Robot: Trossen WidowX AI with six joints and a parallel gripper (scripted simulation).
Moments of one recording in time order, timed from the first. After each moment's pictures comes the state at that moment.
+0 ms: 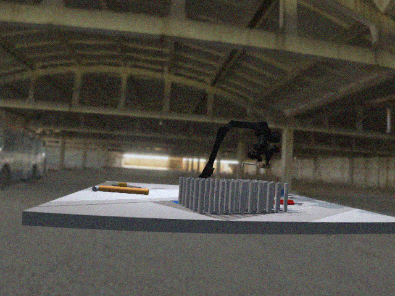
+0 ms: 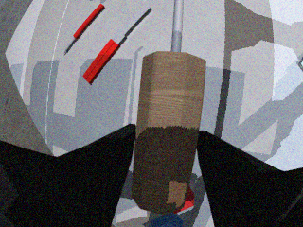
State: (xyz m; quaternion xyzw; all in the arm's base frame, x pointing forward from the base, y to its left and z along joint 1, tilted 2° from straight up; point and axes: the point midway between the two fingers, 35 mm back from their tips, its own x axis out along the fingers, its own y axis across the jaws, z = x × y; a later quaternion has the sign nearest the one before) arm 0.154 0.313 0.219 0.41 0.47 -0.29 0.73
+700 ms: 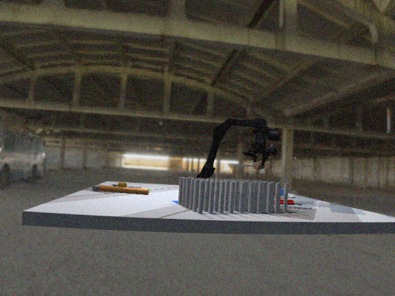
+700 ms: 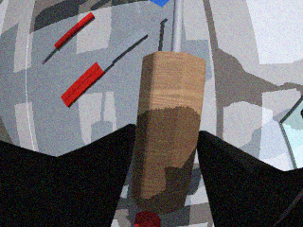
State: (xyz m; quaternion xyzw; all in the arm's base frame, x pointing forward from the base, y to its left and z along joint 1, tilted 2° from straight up) arm 0.219 0.254 0.215 0.30 0.53 -0.28 0.74
